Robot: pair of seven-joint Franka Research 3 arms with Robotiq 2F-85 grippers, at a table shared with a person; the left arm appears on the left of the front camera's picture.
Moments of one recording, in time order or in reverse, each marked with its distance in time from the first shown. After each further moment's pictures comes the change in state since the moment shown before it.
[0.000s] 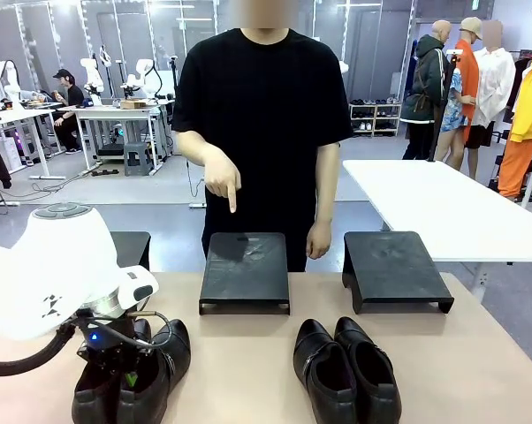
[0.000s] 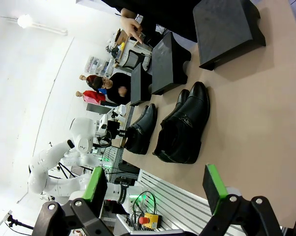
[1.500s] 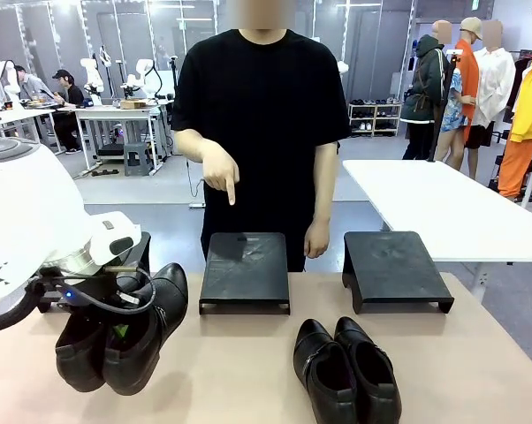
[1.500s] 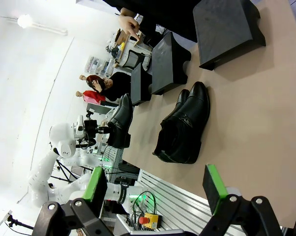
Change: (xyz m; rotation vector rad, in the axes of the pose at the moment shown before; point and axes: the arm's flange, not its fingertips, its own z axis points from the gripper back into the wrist) left arm -0.019 -0.004 0.107 0.021 -0.221 -0.045; right arm 0.000 0.000 0.000 0.000 0.000 0.000
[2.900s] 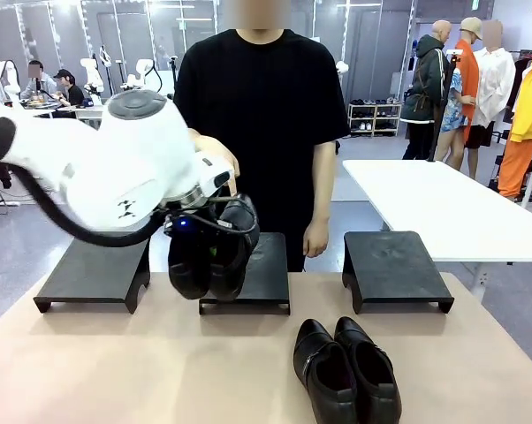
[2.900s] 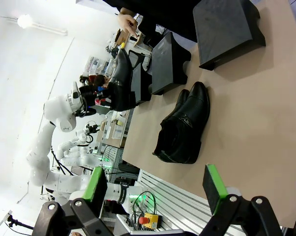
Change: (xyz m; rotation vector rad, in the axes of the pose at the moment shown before) left arm 0.154 -0.113 0.001 -0.026 -0.233 0.018; right arm 0.000 0.000 0.000 0.000 -0.001 0.000
